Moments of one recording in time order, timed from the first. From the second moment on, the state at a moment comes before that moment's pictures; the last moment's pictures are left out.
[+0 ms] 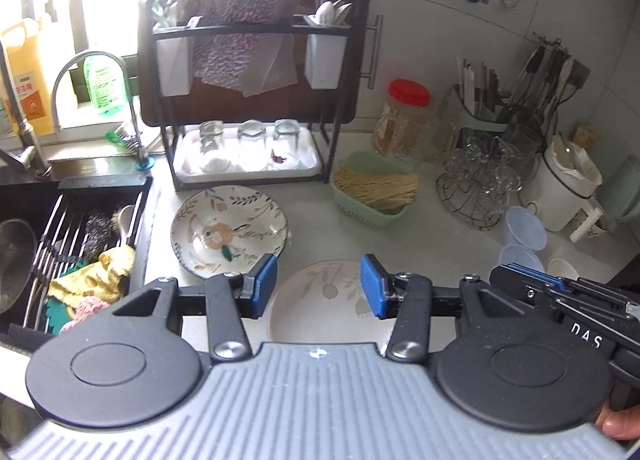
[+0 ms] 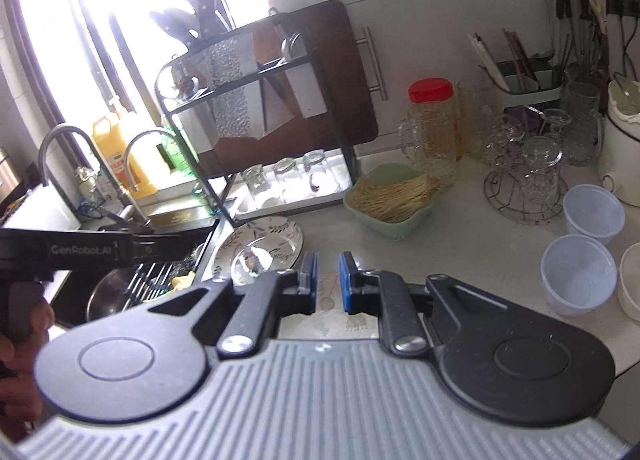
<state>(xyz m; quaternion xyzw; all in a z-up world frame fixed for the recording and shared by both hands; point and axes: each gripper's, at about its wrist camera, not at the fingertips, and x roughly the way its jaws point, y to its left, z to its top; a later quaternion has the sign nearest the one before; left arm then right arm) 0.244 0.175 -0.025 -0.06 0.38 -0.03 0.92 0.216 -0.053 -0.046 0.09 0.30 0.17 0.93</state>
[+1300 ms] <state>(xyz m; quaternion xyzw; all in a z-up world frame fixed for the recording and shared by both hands) 0.291 0.258 -0.069 -0.07 0.45 0.01 0.89 0.263 0.002 -0.067 0.08 0.36 0.18 0.91</state>
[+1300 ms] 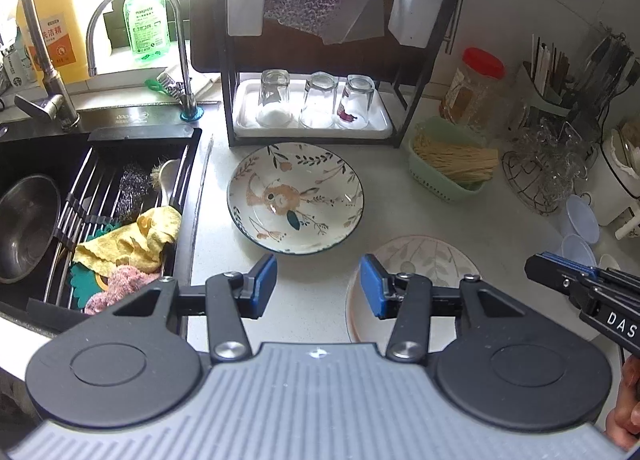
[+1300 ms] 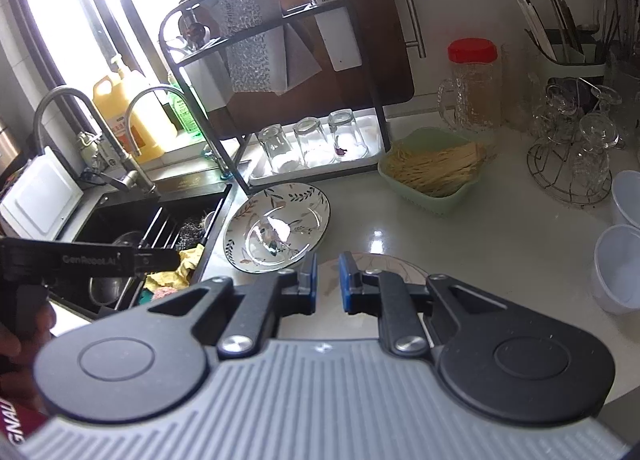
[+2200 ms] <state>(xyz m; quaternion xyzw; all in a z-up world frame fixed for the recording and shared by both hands) 0.443 0.367 -0.151 -0.02 0.47 -0.05 0.88 0.344 0.076 -0.112 0.13 0.36 0.04 0.92</state>
